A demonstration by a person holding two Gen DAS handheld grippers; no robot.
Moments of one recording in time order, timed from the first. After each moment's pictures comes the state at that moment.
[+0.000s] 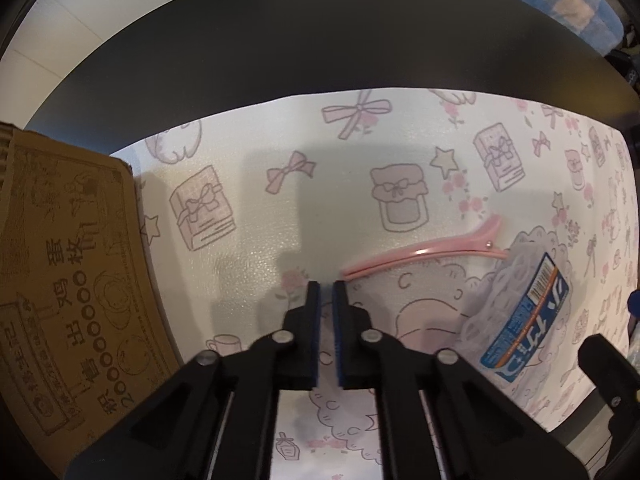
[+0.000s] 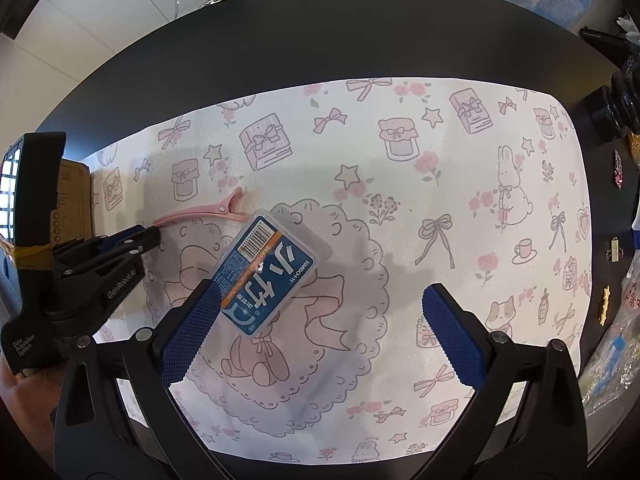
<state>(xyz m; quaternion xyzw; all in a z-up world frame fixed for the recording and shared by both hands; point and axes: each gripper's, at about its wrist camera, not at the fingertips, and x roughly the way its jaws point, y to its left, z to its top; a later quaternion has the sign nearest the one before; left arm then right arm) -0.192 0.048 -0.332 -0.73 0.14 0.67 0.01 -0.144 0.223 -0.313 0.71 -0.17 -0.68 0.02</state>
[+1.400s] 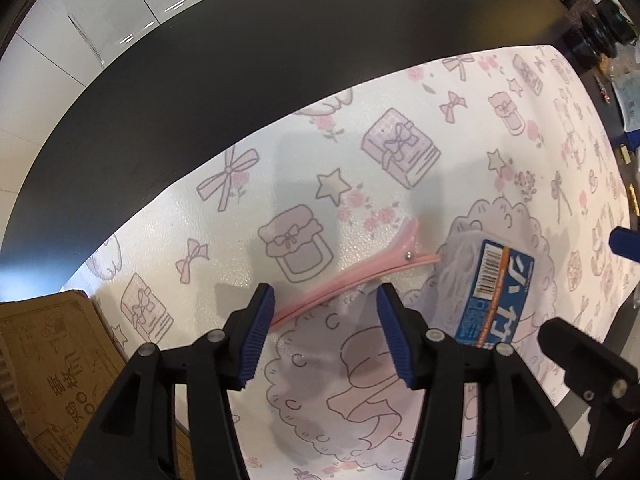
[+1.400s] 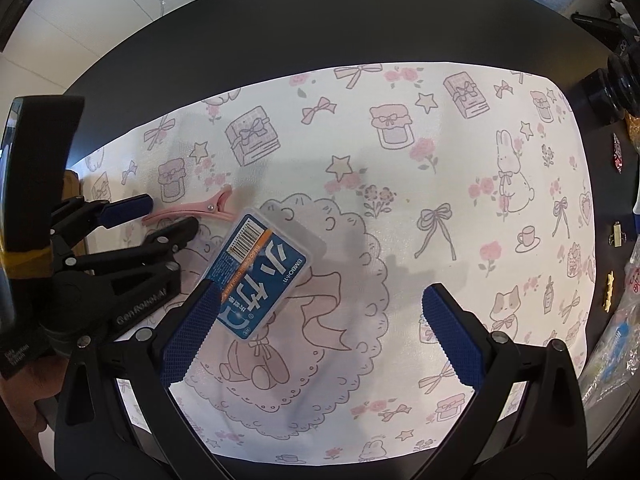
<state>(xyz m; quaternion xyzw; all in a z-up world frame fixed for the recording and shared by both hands) -0.193 0.119 -0.369 -0.70 0.25 0.65 0.16 -0.152 0.227 -0.326 0.72 -0.17 -0.67 0.01</state>
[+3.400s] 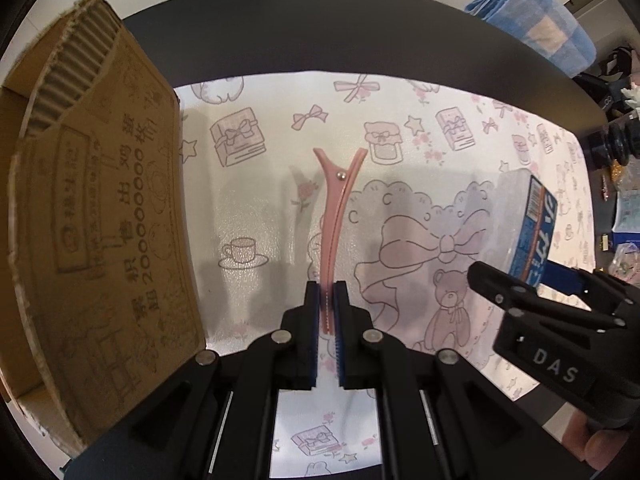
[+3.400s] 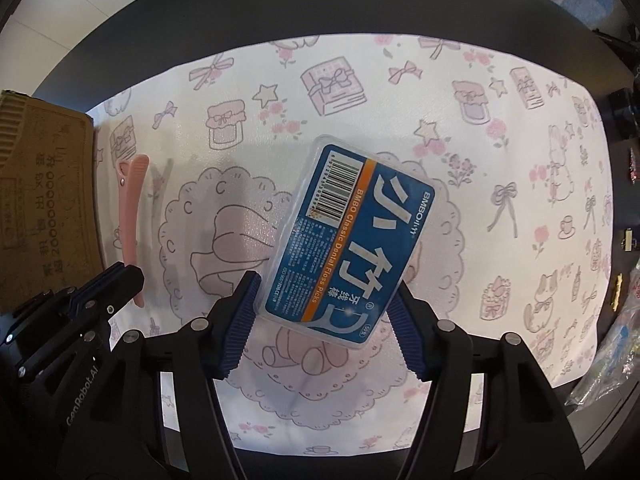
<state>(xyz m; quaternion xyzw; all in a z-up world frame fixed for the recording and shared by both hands) -0.150 0.044 -0.266 -0.71 0.07 0.70 0.04 -0.201 0.171 -0.314 0.74 -0.14 -0.66 0.04</state>
